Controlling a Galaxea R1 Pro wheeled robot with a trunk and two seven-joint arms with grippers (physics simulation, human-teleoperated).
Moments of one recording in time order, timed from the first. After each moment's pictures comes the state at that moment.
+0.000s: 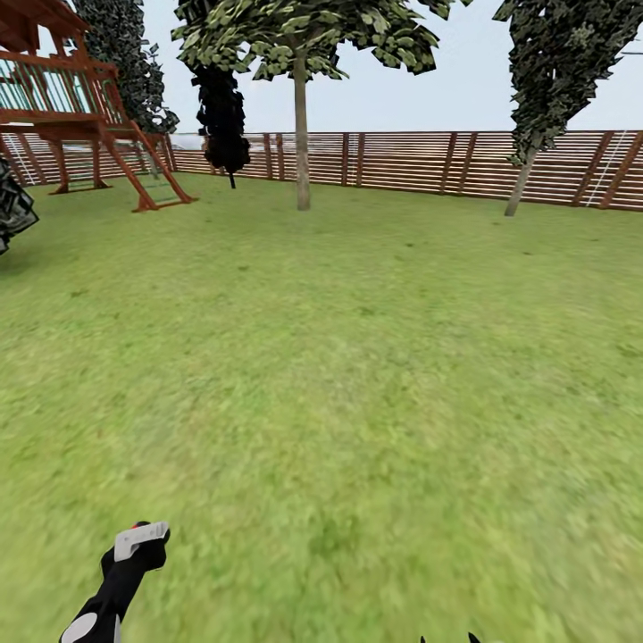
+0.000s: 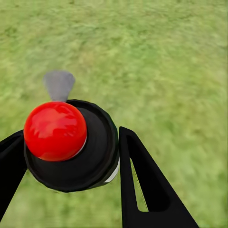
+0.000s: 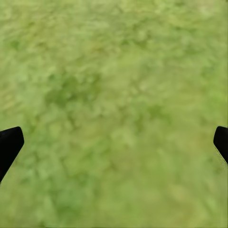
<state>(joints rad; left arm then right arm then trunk) -0.41 -0.13 1.04 -0.81 -0.59 -0.29 -0.45 -0.27 -0.01 -0.86 -0.13 0.73 -0.75 0.25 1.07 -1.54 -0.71</state>
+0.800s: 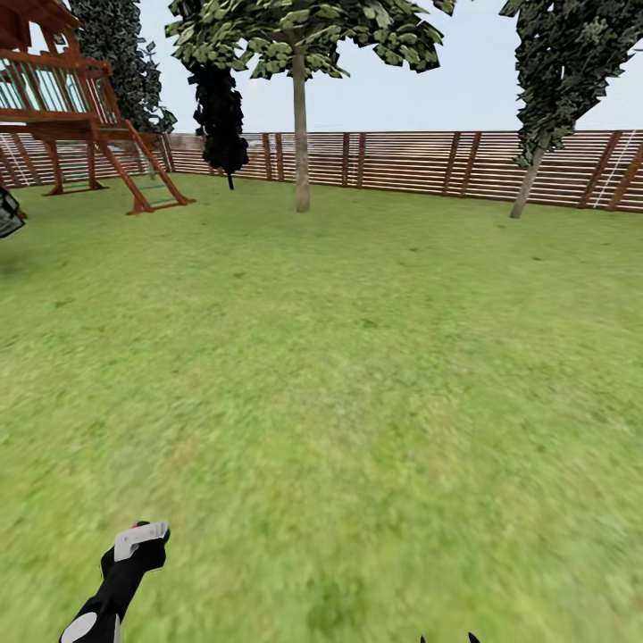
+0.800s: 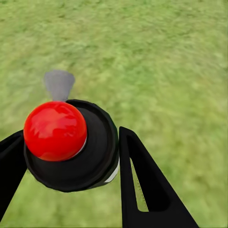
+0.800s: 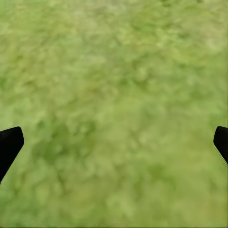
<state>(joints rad) -0.41 -0.13 1.04 -0.81 -0.59 -0.29 -0.45 -0.27 -0.01 -0.86 -0.13 0.73 -0.75 0.25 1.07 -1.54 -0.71</state>
